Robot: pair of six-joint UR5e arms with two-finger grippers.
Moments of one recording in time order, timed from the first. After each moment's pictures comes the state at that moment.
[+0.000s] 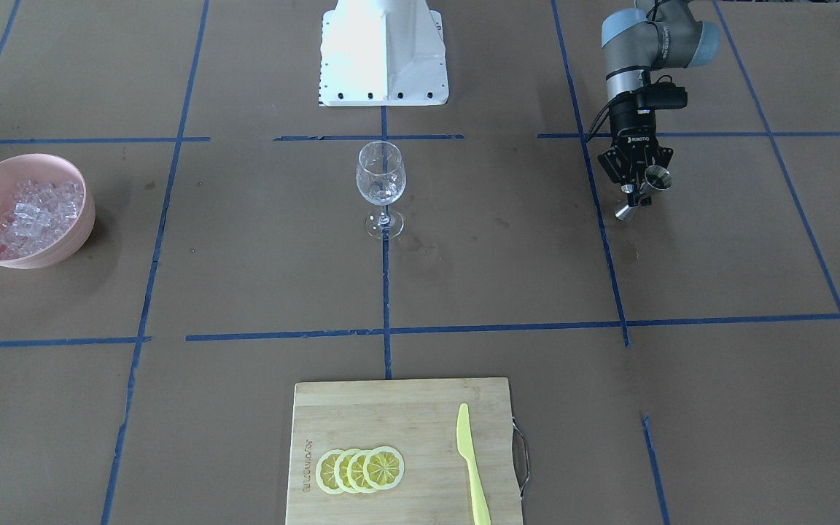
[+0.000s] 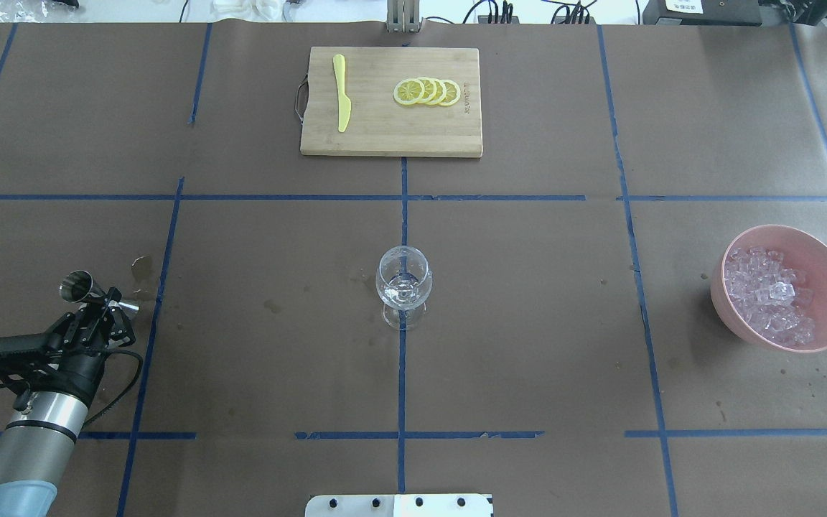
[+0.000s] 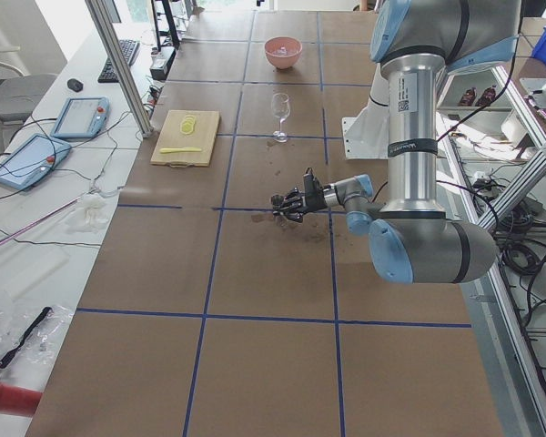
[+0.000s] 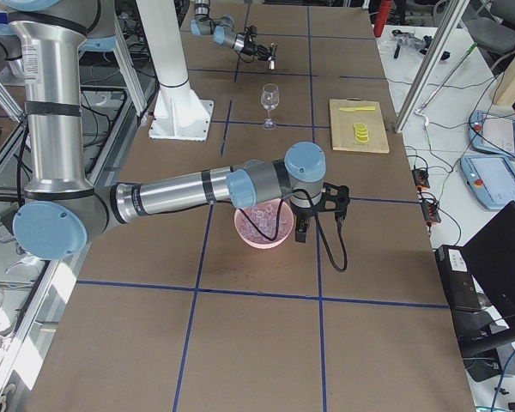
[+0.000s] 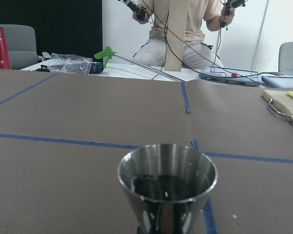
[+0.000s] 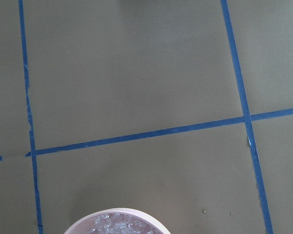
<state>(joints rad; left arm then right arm) -0.08 -1.39 -1.80 -2.31 -0.45 -1.66 1.49 -1.57 1.81 -1.50 2.46 0.46</state>
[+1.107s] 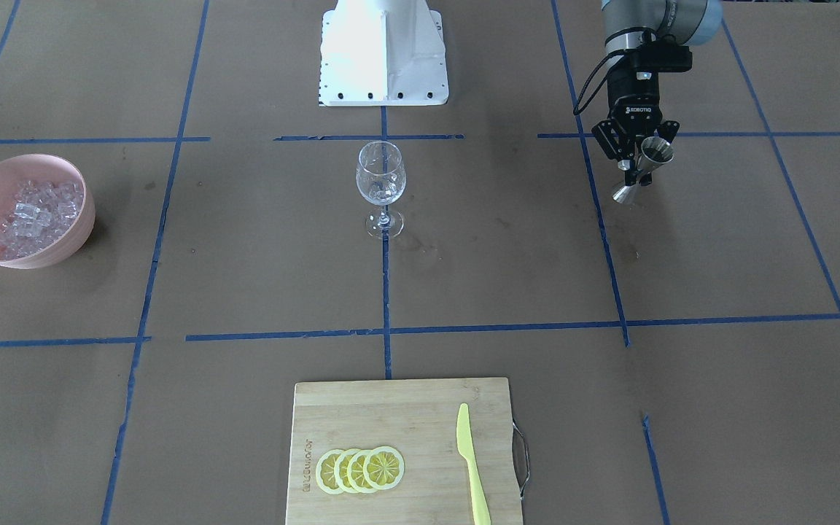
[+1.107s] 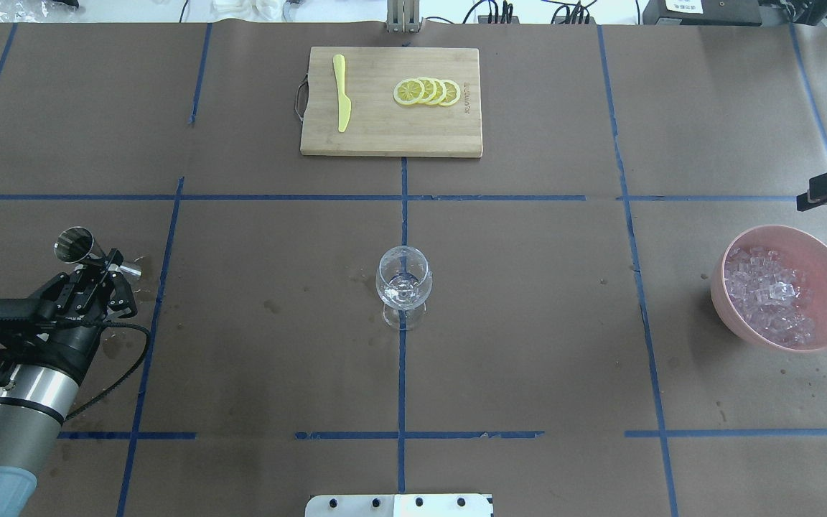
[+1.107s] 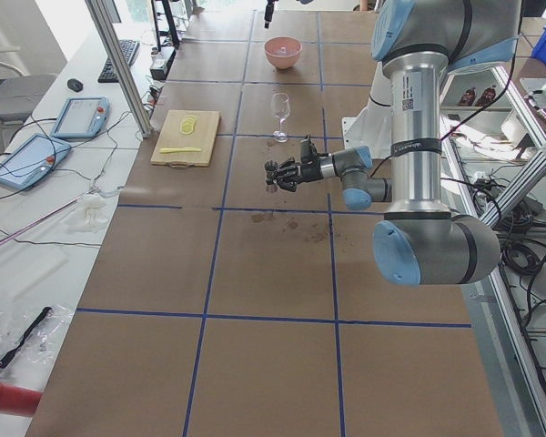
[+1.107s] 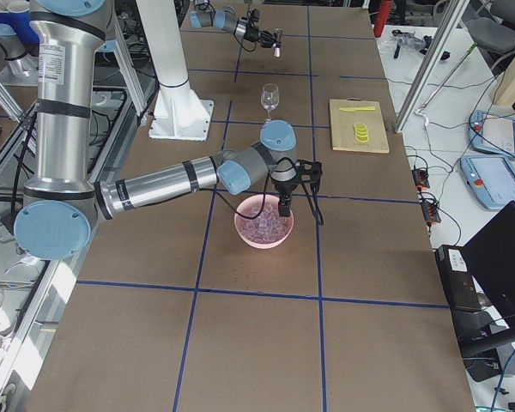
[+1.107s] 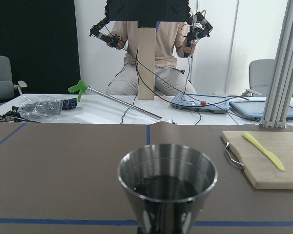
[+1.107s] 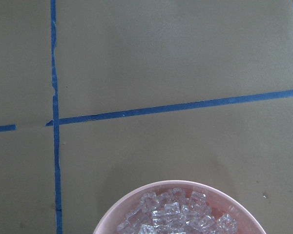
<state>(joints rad) -0.14 -1.38 -1.99 -2.36 -0.45 -1.32 1.18 -1.70 1.96 -1.21 2.24 0.82</state>
